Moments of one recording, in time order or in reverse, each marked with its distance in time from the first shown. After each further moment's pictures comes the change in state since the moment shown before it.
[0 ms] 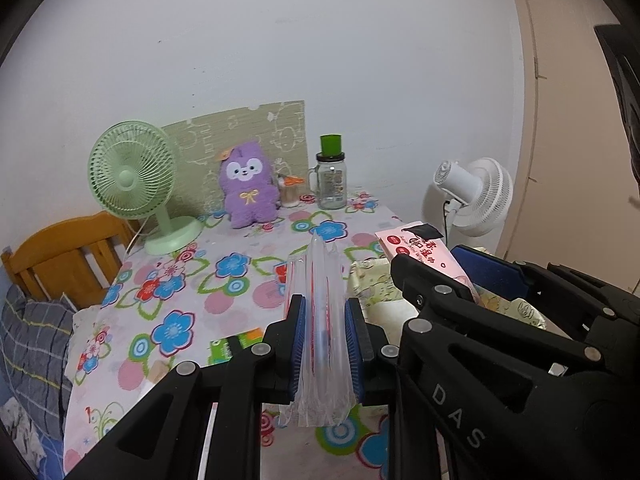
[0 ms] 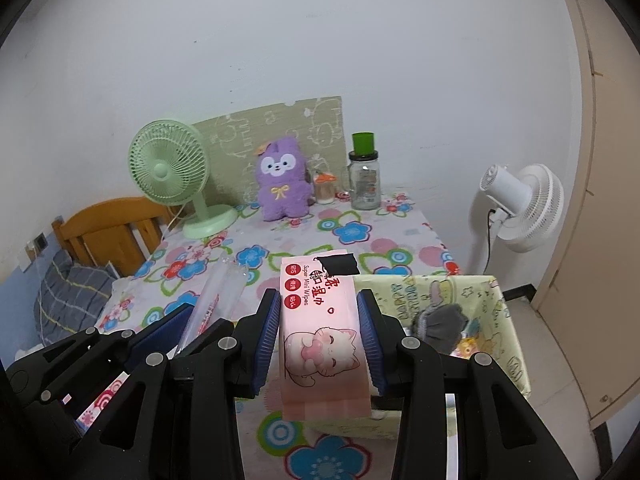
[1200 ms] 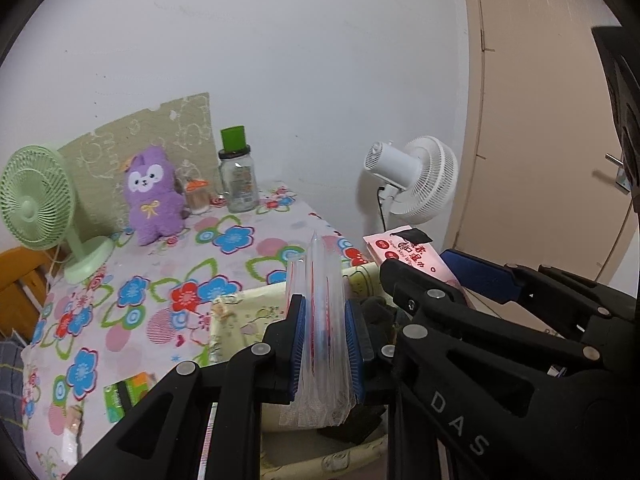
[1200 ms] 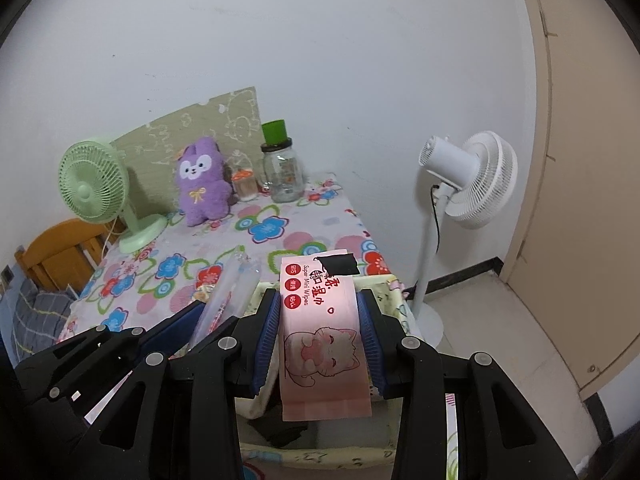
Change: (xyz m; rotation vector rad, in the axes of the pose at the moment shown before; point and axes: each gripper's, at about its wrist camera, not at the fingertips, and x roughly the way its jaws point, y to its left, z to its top) left arm 0.074 -0.090 0.023 0.093 0.044 -0.192; right arm 0.032 -0.111 0.003 0.117 0.043 -0.126
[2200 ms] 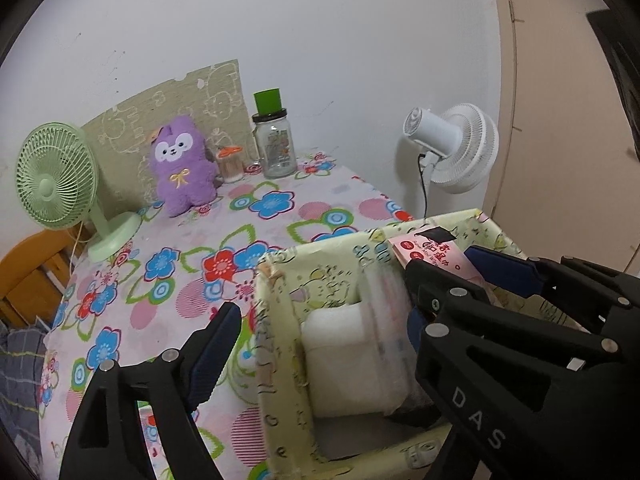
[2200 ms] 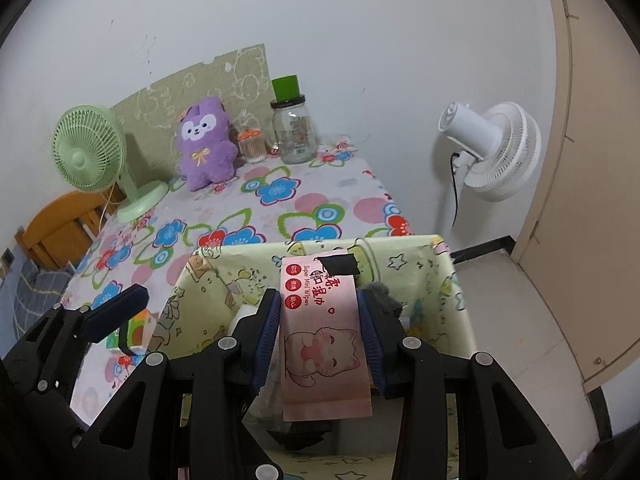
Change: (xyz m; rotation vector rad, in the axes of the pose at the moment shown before) left arm 0.025 0.028 -0.022 0.011 0.094 0.137; right arm 0.046 0.020 -0.018 -0.022 0.112 0.028
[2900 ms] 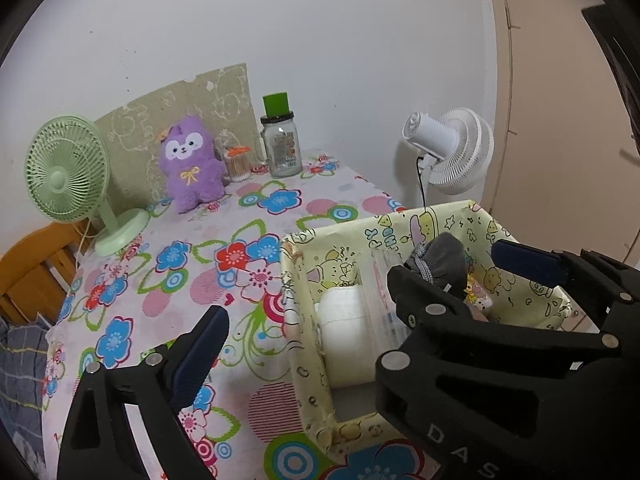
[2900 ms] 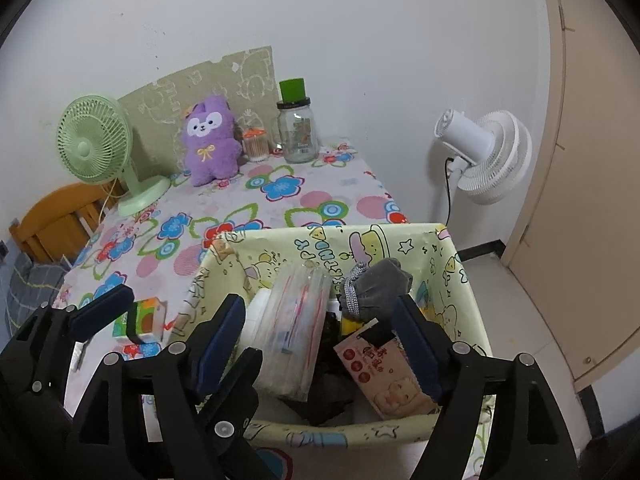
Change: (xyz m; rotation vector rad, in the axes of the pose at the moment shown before) left arm -0.028 0.015 -0.016 -0.009 -0.028 -0.016; right arm -0.023 0.023 -0.014 -0.021 -0.022 -0.044
